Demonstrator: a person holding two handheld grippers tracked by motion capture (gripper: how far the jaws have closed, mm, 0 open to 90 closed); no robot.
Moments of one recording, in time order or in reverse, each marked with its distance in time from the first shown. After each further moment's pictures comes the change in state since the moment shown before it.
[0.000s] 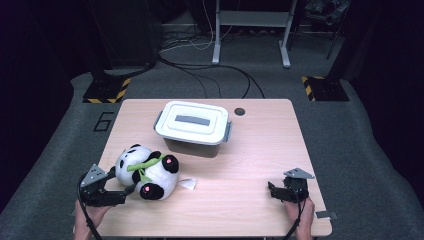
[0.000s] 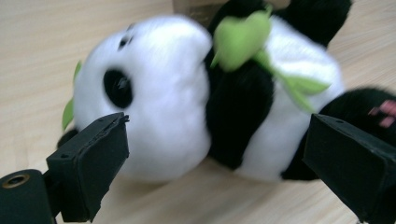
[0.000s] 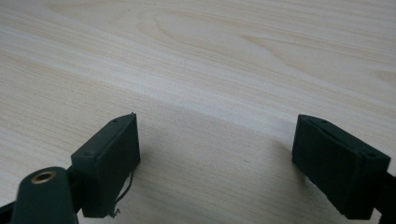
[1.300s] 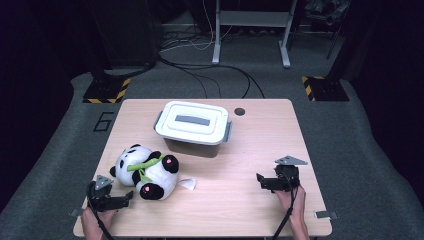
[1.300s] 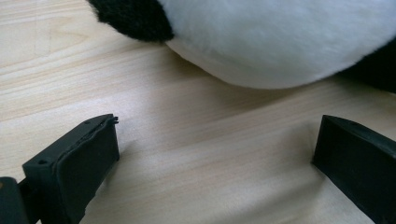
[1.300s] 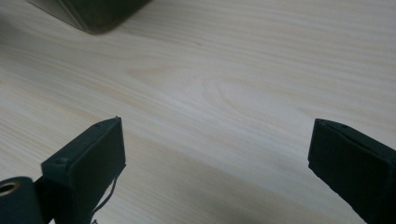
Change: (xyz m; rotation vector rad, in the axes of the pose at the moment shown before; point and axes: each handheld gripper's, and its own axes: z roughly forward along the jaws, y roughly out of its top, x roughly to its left) left arm 0.025 -0.054 0.051 0.133 0.201 -0.073; right arm 0.024 0.051 -0.006 -0.013 0.126 0.007
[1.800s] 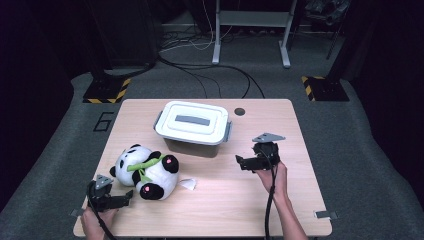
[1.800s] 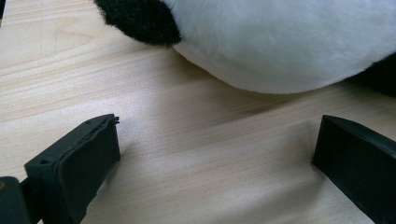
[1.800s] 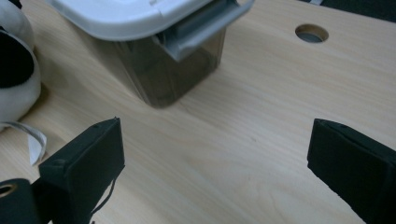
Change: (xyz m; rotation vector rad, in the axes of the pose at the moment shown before) left arm 0.000 0.001 0.001 -0.001 0.012 -0.004; right arm 0.048 0.084 0.010 -0.033 0.078 -0.121
